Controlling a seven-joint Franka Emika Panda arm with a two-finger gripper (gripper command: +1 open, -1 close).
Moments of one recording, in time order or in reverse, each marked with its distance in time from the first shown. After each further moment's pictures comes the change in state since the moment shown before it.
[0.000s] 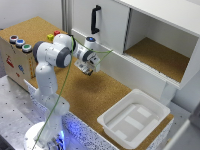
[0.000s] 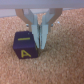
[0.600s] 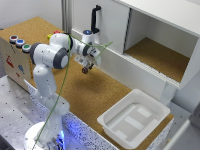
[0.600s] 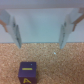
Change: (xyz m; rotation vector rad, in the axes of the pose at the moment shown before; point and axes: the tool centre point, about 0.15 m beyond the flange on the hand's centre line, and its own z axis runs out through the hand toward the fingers) arm 0.017 -0.010 -0.075 -0.086 0.109 -0.063
